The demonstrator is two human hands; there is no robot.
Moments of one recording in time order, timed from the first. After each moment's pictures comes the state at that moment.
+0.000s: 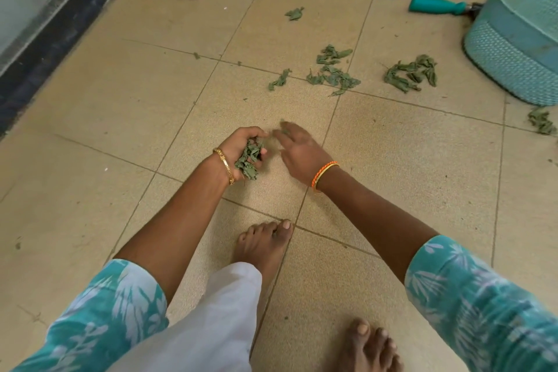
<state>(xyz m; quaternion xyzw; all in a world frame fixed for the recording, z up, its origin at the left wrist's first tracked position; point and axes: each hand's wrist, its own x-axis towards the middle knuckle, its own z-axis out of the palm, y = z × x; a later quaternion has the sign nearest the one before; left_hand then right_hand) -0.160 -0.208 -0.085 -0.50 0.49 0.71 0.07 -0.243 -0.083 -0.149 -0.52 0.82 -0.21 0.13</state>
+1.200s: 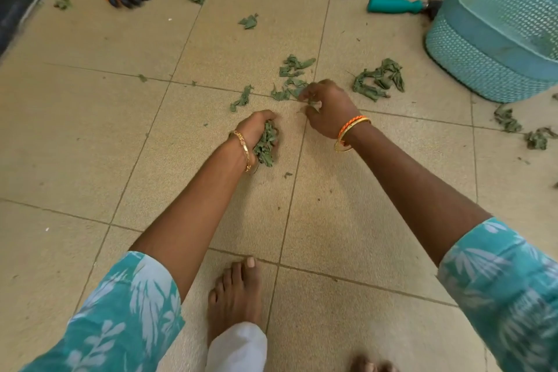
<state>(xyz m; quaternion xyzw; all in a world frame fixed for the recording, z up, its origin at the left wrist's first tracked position) -0.268 -0.196 -0.089 -0.44 0.53 0.71 0.11 -0.368 -0.070 -0.100 -0.31 0.89 -0.30 0.14</state>
